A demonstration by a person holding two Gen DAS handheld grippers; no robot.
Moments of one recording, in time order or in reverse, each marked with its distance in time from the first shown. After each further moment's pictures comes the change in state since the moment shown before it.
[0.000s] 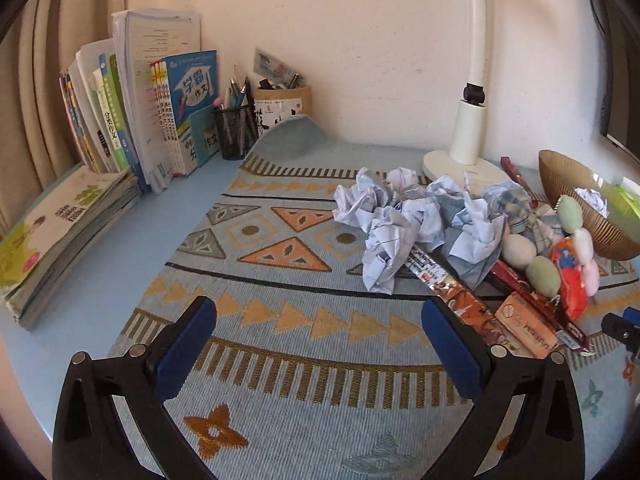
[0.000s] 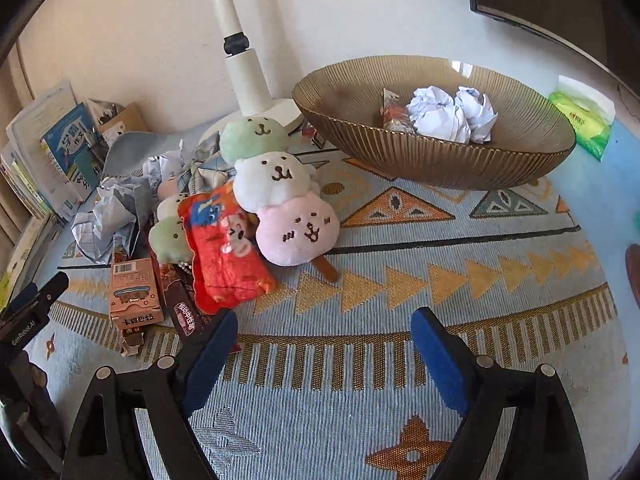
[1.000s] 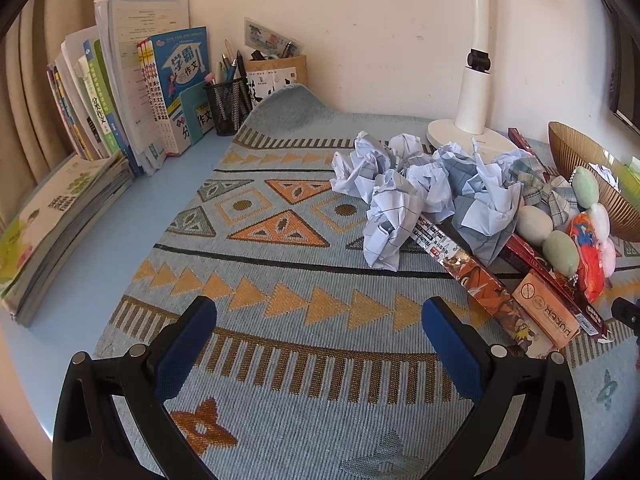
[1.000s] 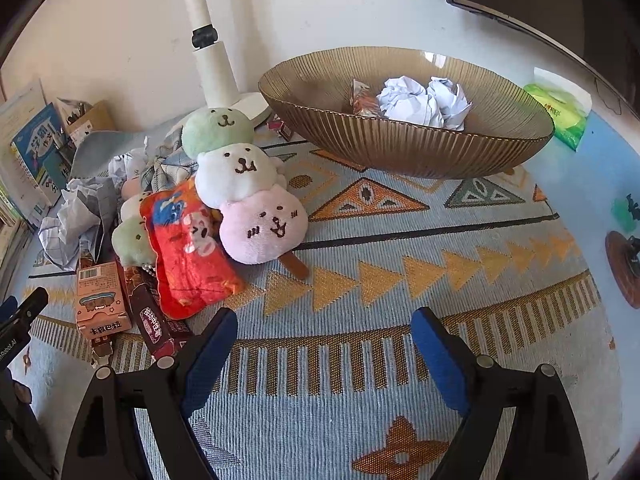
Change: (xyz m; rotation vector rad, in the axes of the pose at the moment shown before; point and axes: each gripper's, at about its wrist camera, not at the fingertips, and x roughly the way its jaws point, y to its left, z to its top) left arm 0.013 -0.004 -0.004 0.033 0.084 -0.007; right arm 0.005 0.004 -0.001 0.022 0.007 -0.123
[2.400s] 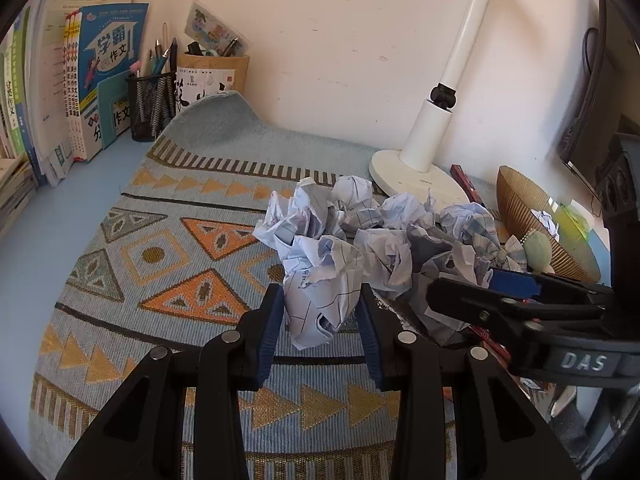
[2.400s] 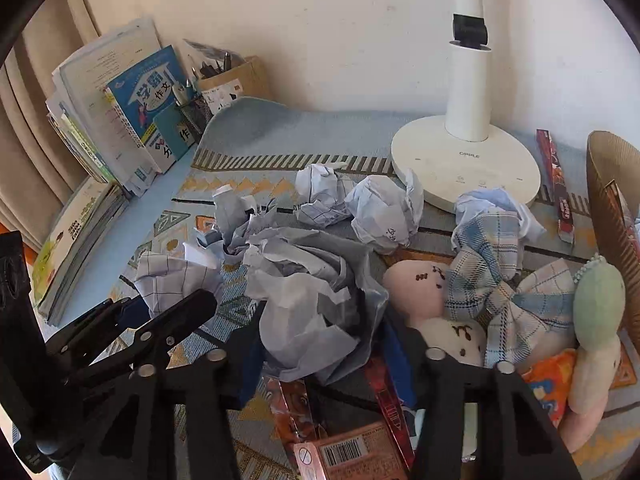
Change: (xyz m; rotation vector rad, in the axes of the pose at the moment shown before) left arm 0.044 0.013 0.045 -0.052 -0.004 -0.373; right arm 0.044 0.181 0.071 -0.263 0.068 0.372
